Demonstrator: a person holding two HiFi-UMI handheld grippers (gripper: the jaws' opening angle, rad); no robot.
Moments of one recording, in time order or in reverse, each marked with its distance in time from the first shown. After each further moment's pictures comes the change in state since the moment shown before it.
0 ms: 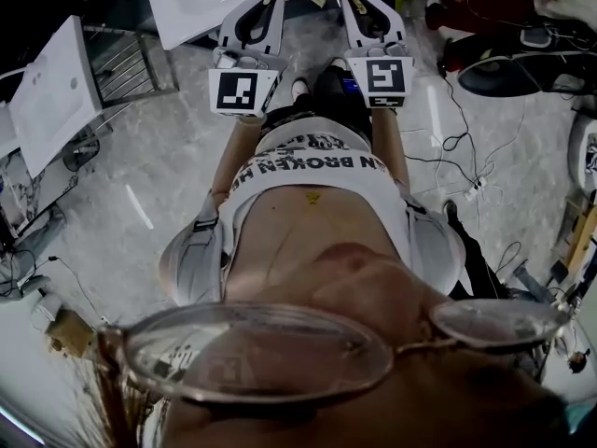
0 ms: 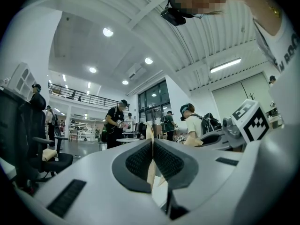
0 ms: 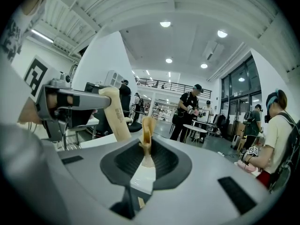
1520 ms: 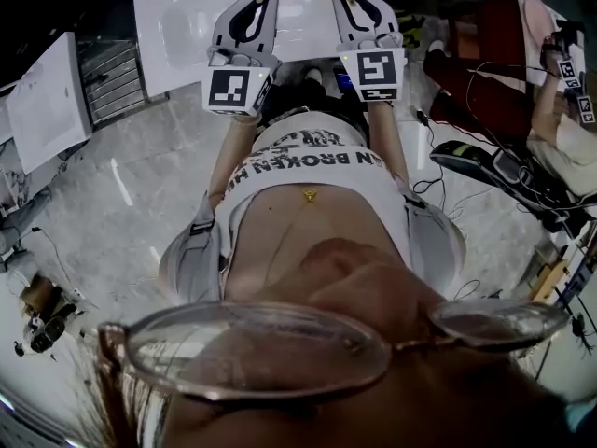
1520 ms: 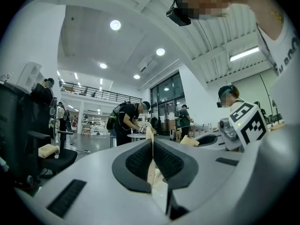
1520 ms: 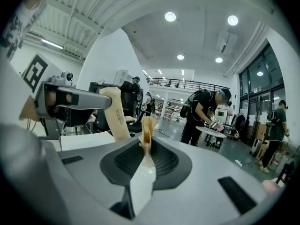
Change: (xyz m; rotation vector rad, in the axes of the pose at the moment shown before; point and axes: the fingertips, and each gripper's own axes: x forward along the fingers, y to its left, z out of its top) left arm 0.221 0.078 -0.029 -0.033 0.041 0.151; right arm 0.201 -0.153 -0.012 -0.045 -0.023 0.189
